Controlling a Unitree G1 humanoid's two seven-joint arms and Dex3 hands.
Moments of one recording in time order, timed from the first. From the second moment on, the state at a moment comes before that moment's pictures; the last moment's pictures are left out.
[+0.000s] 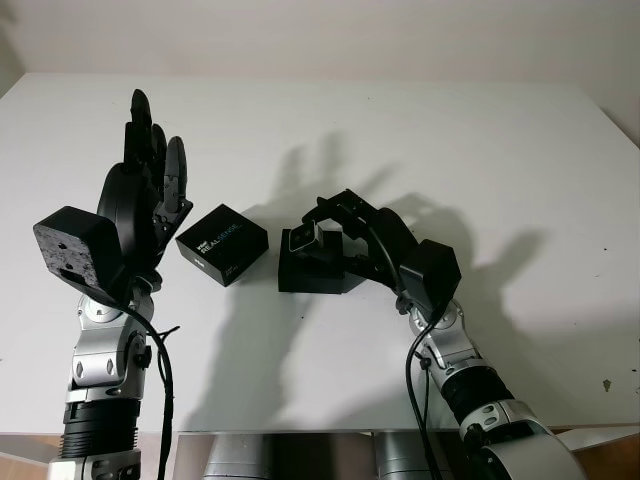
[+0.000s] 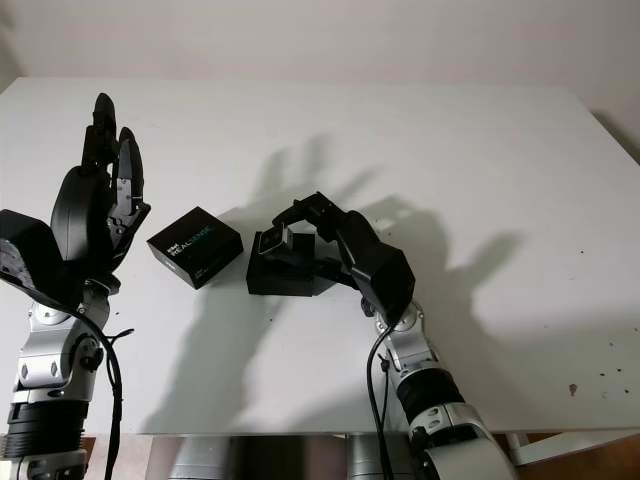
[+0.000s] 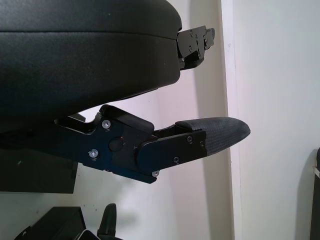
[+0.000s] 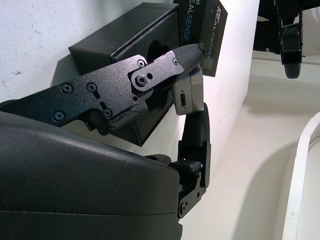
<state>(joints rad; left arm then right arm) -0.35 0.23 0.22 0.07 -0.16 -0.02 -0.13 -0.54 -0.09 0.06 0.82 -0.10 -0.48 0.18</state>
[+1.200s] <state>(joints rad) -0.35 0.23 0.22 0.07 -0.16 -0.02 -0.13 -0.51 -0.09 0.06 0.70 -0.04 -0.49 0.25</state>
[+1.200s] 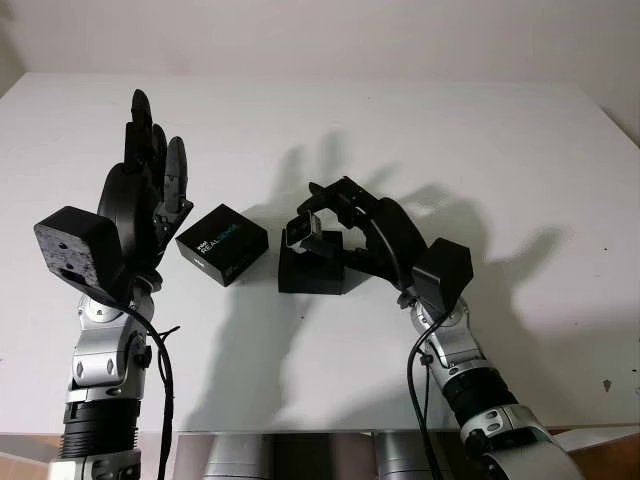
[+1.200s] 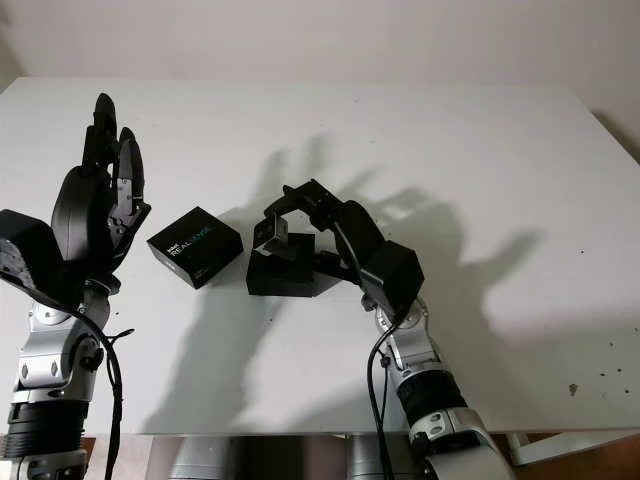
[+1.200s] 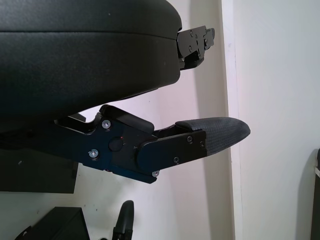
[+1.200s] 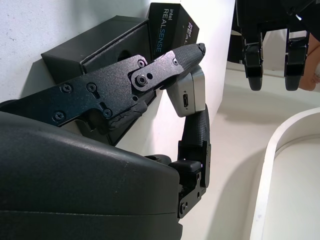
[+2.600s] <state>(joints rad) -0.35 0.23 0.22 0.07 -0.16 -0.02 -0.13 -0.50 -0.11 0.07 0.76 -0.09 -0.51 0.22</state>
